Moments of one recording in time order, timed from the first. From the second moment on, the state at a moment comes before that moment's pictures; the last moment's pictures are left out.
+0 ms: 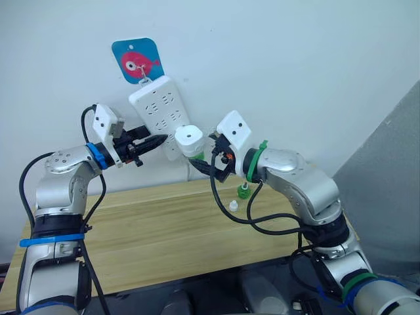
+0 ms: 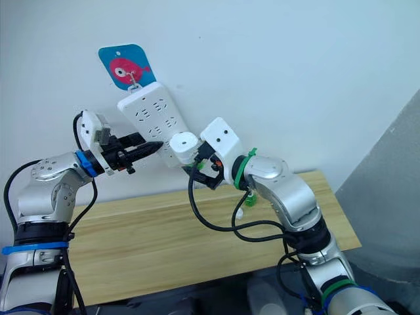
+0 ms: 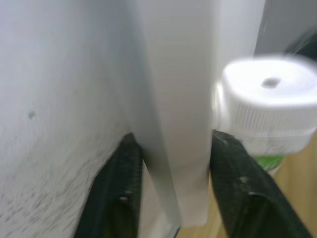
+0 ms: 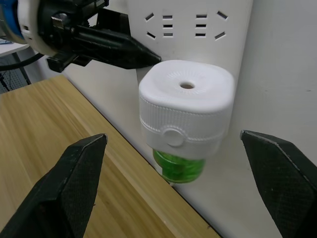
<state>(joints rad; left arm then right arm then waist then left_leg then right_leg) -0.54 0.70 0.17 0.29 -0.37 0.23 -1.03 -0.72 -0.19 0.30 -0.38 0.24 0.99 0.50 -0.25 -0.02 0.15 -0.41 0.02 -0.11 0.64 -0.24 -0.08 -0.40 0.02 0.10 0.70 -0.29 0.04</state>
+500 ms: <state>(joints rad) -0.25 0.88 0.27 0.19 -0.35 0.12 -1.14 -0.65 -0.30 0.33 -0.49 0.30 0.89 0.61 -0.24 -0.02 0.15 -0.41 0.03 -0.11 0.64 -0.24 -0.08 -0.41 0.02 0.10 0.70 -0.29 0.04</state>
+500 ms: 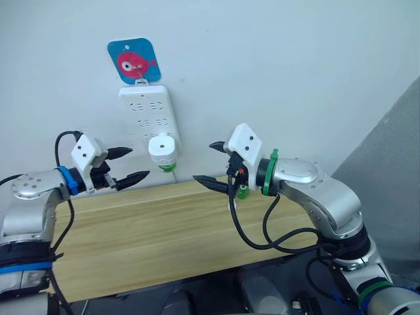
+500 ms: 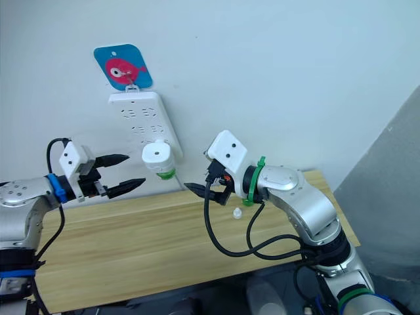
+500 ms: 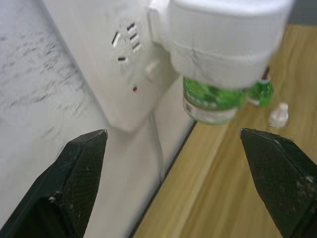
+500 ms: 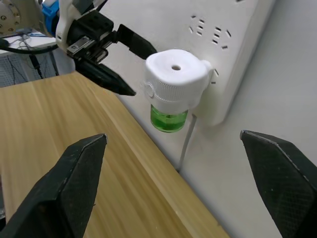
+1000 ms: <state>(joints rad) 0.32 0.70 0.50 -0.51 -0.52 0.27 -0.94 -0.65 -0.15 0.43 -0.25 0.19 0.65 0.55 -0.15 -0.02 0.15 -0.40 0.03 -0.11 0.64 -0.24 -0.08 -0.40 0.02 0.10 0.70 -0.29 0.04</state>
